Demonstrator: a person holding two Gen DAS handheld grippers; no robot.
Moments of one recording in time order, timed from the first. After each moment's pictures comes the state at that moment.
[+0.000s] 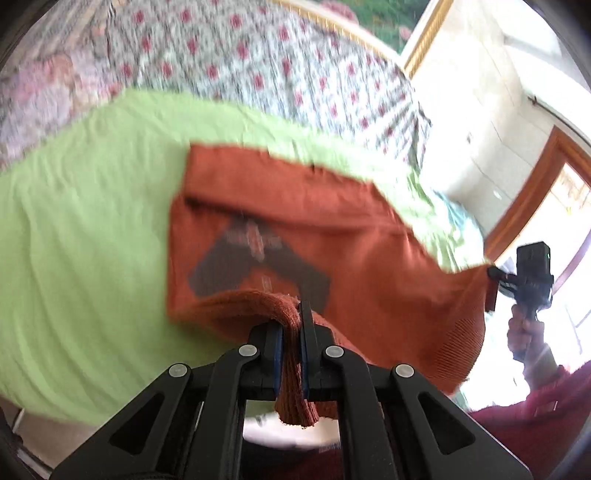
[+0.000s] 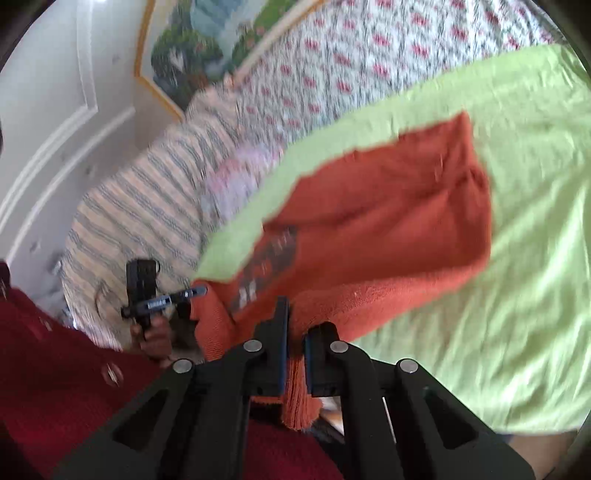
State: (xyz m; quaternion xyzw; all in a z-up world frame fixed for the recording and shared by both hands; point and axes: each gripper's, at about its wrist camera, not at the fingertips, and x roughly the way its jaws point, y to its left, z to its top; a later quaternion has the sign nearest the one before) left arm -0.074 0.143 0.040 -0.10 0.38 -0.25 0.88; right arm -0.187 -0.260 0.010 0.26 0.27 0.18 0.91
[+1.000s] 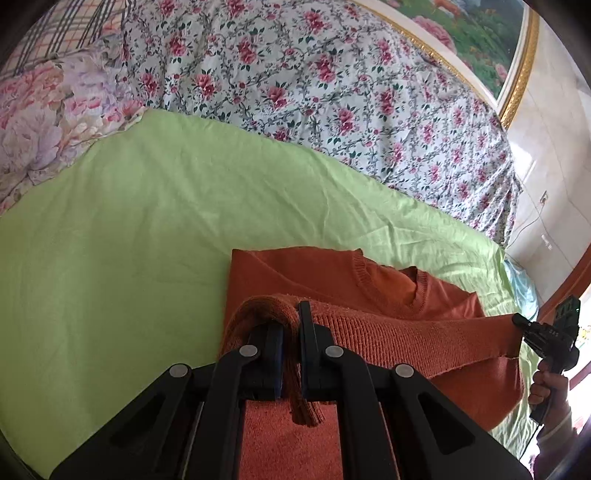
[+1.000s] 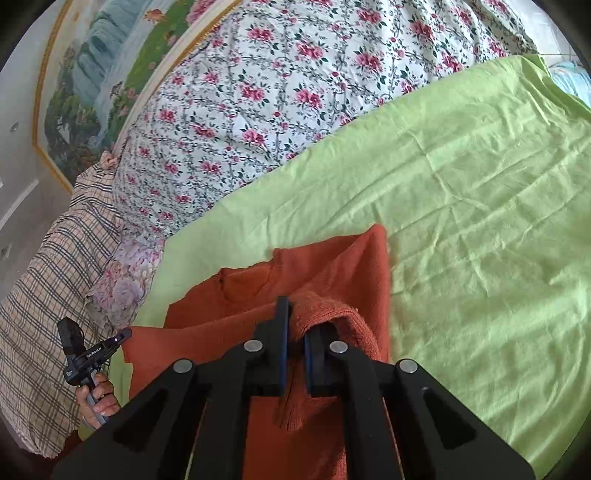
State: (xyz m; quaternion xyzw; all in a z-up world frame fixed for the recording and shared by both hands) left arm 0.206 0.110 0.029 -0.14 0.37 -0.13 0.91; right arm 0.023 -0.403 0.029 0.30 0.25 -0.03 0.92
